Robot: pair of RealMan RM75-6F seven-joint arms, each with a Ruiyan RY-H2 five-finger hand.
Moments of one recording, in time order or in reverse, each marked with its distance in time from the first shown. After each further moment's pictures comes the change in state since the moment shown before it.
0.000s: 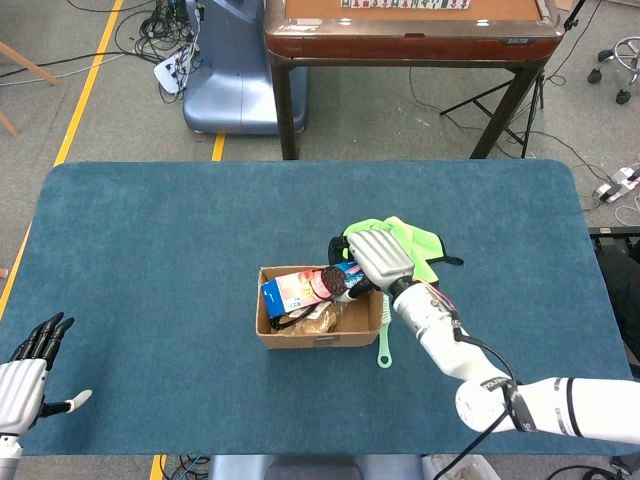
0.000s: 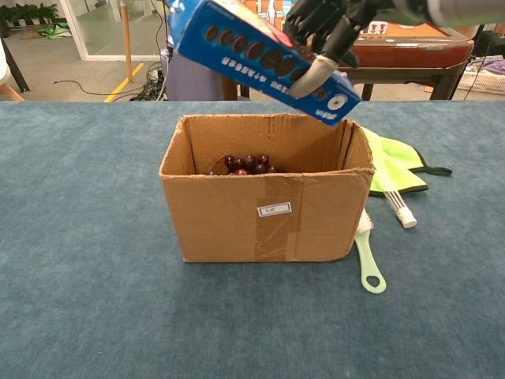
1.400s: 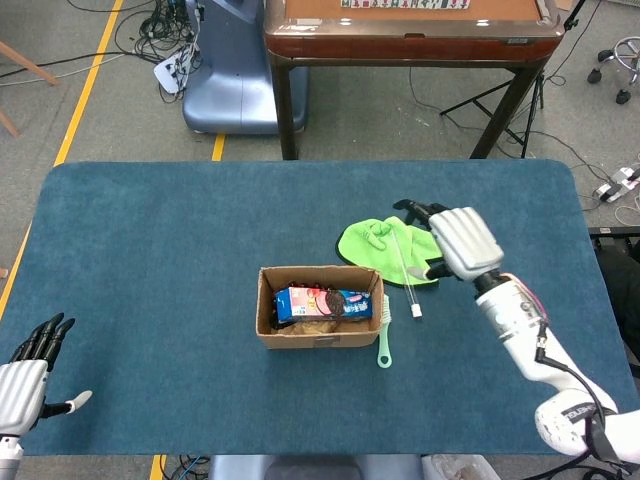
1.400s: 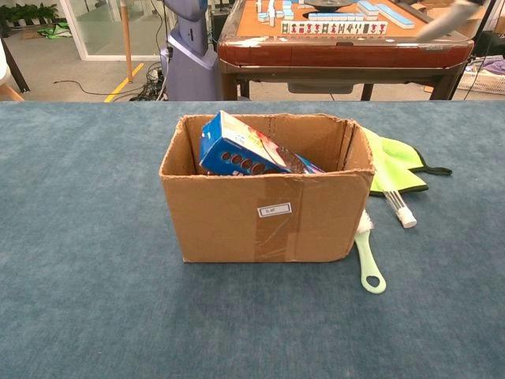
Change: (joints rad) left arm 0.005 -0.006 -0.002 -0.005 0.003 0.001 0.033; right arm -0.283 0.259 -0.080 0.023 -0.489 0.104 0.216
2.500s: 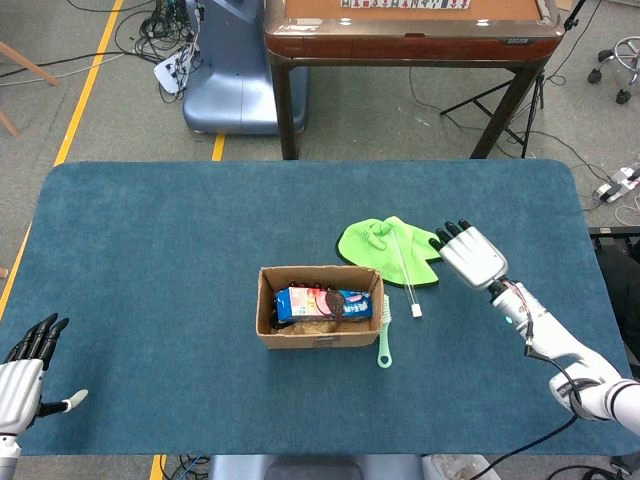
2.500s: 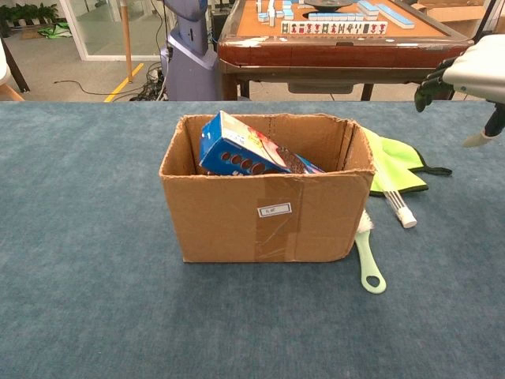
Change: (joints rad) left arm 0.003 -0.005 -0.010 0.004 -0.037 -0.008 0.009; right arm -0.024 -0.411 -0.251 0.882 -0.562 0.024 -0.054
